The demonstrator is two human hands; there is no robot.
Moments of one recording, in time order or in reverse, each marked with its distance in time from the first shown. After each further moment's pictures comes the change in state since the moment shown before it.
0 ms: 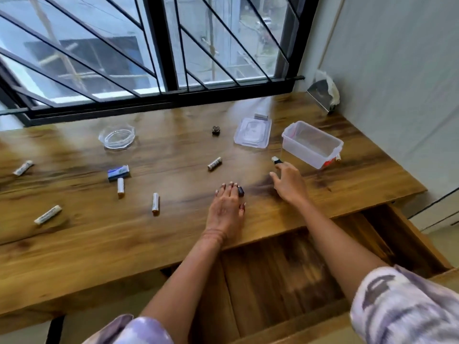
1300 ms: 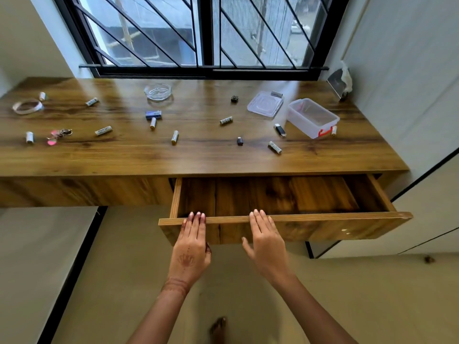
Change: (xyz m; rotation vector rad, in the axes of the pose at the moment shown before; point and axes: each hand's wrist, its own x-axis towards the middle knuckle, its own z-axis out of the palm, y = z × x) left_hand -0.270 0.017 0.082 0.368 0.182 -0.163; right_hand -0.284 0.076 0.029 -0.264 0.053 -0.538
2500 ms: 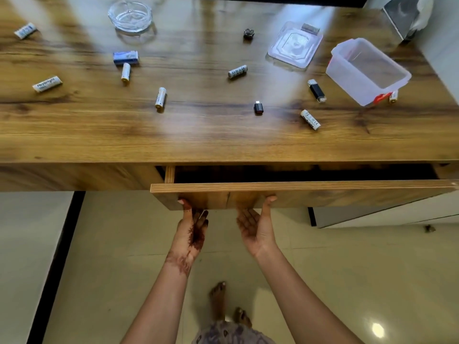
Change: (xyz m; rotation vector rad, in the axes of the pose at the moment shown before) left_hand 0.090 -0.026 0.067 -2.066 -0.113 -1.226; right_hand 0.081 -0.028 0.077 1.930 -0.127 1.476
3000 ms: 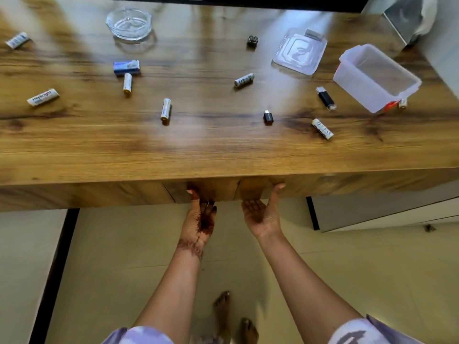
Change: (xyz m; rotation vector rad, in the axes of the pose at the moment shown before) left_hand 0.043 0.032 0.029 -0.198 -0.048 -0.048; right_hand 0.037 -0.018 0.047 0.346 0.023 0.014
